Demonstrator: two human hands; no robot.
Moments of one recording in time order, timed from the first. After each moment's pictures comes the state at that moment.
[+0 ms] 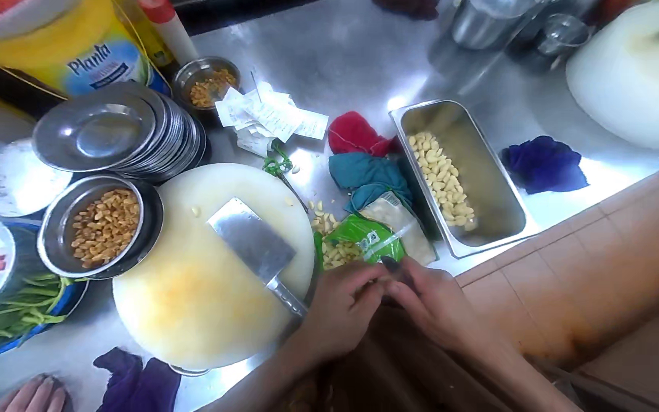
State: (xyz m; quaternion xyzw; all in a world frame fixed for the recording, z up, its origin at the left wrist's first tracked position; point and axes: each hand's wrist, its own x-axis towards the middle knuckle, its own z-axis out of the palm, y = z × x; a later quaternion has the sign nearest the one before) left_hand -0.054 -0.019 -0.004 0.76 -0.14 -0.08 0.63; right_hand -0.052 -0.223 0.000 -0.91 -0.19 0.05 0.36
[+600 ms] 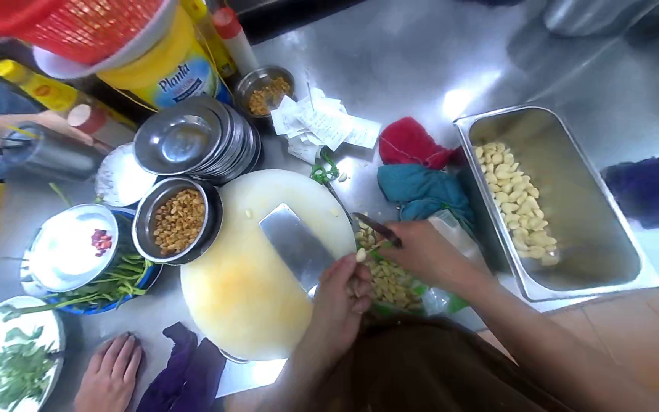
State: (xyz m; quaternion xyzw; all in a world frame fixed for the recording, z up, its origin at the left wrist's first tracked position) left_hand -0.032 0.010 -0.013 0.34 0.34 -0.17 0.86; right_hand 0.070 -0.154 -0.003 -0.90 -0.16 0.28 0.28
